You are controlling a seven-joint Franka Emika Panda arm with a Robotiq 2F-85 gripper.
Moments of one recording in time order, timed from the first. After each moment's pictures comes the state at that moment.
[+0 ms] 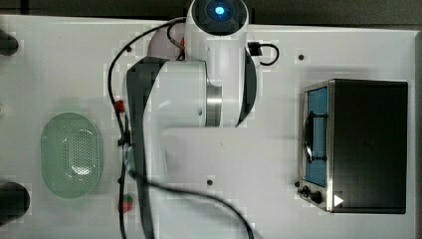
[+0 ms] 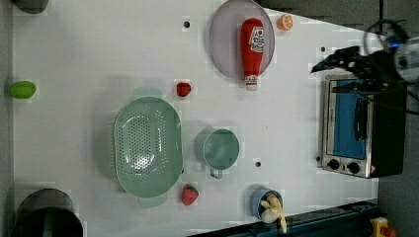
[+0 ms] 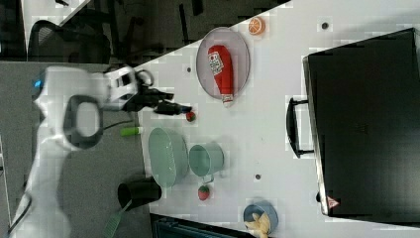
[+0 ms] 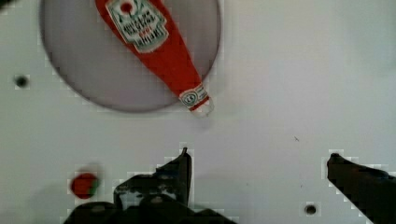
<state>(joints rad) -0.09 0.31 0.13 -1.73 0.02 0.34 -0.22</state>
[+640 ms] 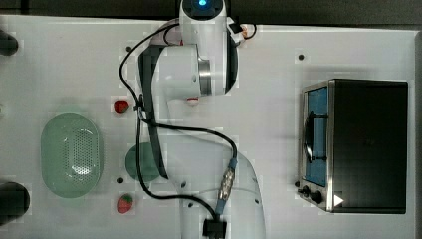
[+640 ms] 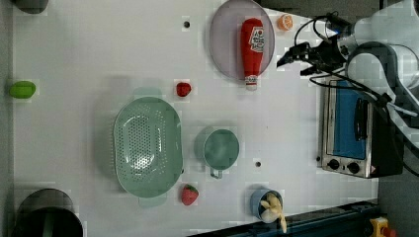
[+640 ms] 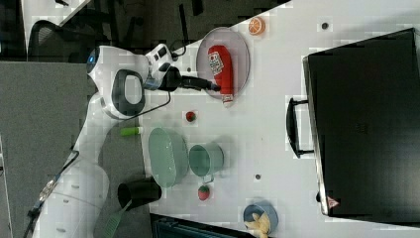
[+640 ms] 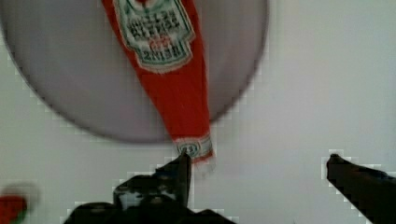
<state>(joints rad) -0.06 0.61 0.13 -1.56 -0.10 0.43 -0.46</state>
